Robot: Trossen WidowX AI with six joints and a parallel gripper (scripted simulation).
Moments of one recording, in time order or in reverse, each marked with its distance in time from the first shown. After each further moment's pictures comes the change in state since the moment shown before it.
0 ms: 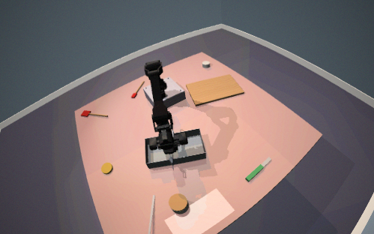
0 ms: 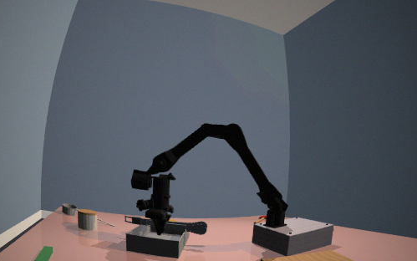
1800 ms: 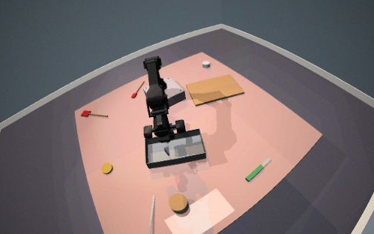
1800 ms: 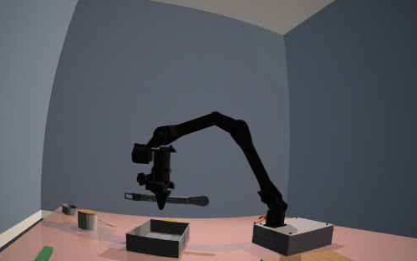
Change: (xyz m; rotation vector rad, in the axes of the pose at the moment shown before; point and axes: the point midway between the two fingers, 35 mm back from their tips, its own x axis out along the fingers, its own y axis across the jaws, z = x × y) arm -0.094 -0.001 0.000 0.010 0.014 0.001
